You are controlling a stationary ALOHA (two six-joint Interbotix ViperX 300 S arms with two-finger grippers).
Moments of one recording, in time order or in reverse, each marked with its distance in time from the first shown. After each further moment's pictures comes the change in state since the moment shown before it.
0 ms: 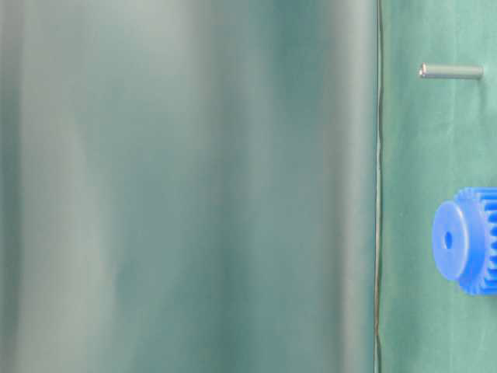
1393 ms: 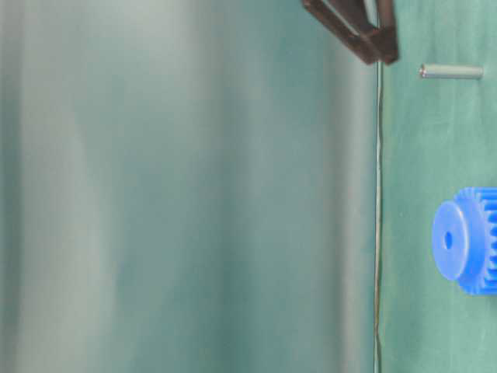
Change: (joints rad) left arm -0.002 -0.002 -0.017 0.009 0.067 0.000; right arm -0.225 0.871 -0.015 0.031 -0.367 0.000
